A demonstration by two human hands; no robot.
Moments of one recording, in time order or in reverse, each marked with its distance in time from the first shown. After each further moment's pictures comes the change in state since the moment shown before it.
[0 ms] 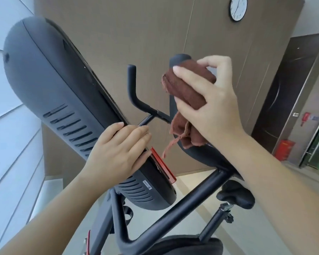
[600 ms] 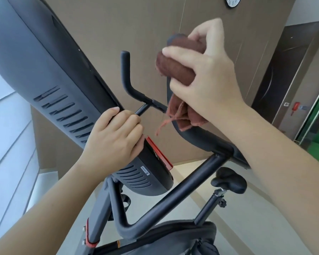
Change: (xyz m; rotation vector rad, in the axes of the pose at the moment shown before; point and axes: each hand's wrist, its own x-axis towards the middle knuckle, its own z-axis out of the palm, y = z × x) left_hand -0.004 0.004 0.004 0.080 0.052 -0.019; right_hand 0.013 -0.020 -0.008 -0.155 -0.136 -0.002
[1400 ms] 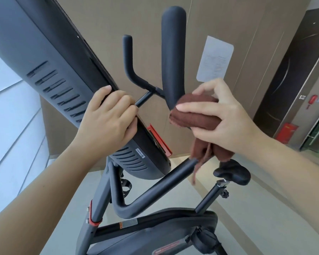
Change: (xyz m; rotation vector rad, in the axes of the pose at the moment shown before) left_hand 0.000 0.007 -0.006 -0.008 -0.076 -0.057; right_hand -0.091 0.055 -0.010 0.367 -0.330 -0.008
